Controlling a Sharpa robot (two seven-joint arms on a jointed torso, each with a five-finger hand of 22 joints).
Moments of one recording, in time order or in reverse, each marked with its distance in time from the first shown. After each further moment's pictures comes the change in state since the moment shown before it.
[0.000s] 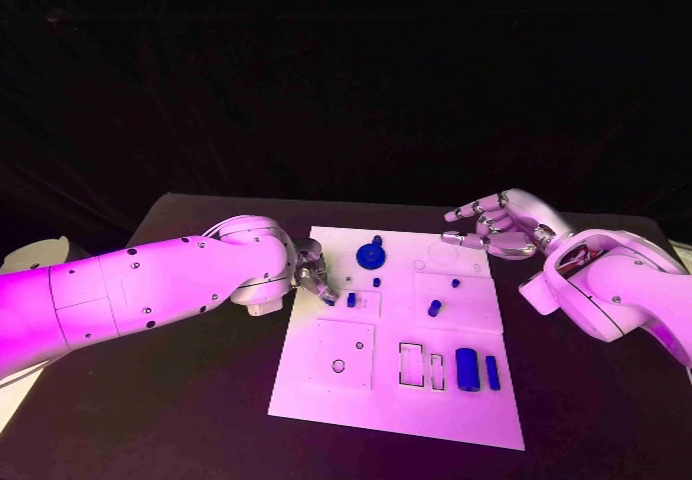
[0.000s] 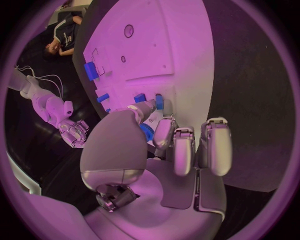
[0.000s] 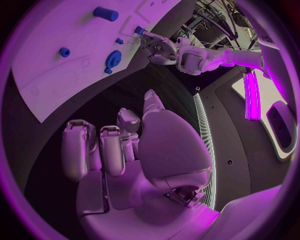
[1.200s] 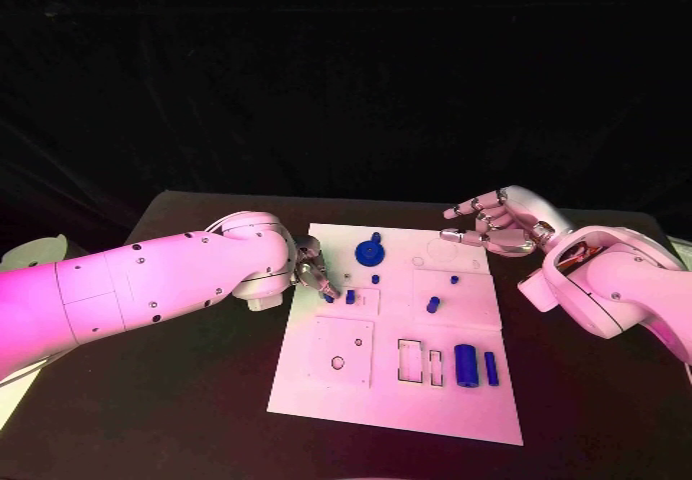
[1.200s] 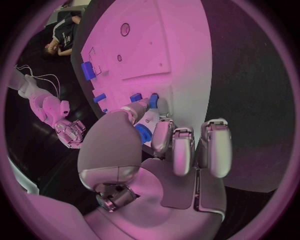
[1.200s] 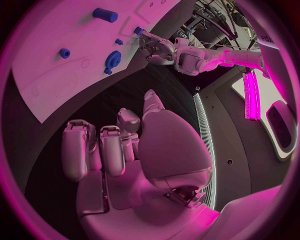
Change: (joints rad) left arm -0.006 0.021 0.005 -0.037 0.002 0.019 -0.008; left_hand -0.113 -0.037 -0.038 -0.018 0.000 0.056 -0.041 0.022 0.002 0.022 -0.018 0.035 0.036 0.000 -0.015 0.000 0.000 0.000 0.000 -0.007 0.023 0.000; right arm 0.000 -0.003 0.000 0.005 0.001 0.002 0.000; right_hand 0.000 0.000 0.000 0.000 0.006 0.000 0.000 0.000 0.000 0.000 0.000 0.000 -0.003 0.000 0.000 0.000 0.000 0.000 0.000 0.000 0.000 0.000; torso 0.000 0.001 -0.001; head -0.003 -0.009
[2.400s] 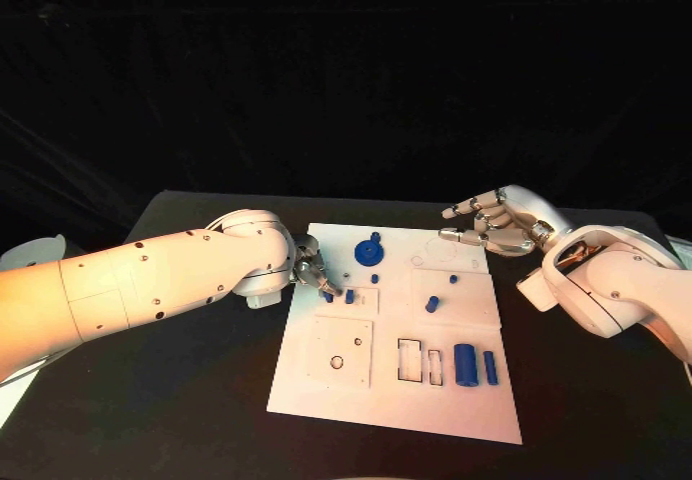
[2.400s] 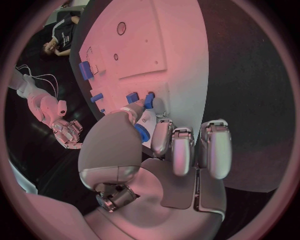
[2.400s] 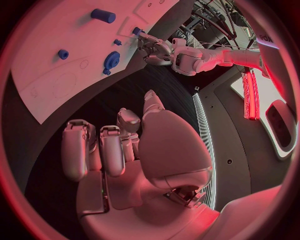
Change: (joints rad) left arm 0.000 0.015 0.001 -0.031 -0.001 0.018 0.001; left_hand -0.053 0.003 -0.129 0.087 0.000 0.020 -0.009 0.010 0.003 0.010 -0.003 0.012 0.018 0.000 -0.007 0.000 0.000 0.000 0.000 -0.007 0.017 0.000; right arm 0.000 -0.003 0.000 0.003 0.006 0.004 0.008; right_hand -0.005 0.005 0.000 0.000 0.000 0.003 -0.003 0.000 0.000 0.000 0.000 0.000 -0.001 0.000 0.000 -0.004 0.000 0.000 0.000 0.000 -0.004 -0.002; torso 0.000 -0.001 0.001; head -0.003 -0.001
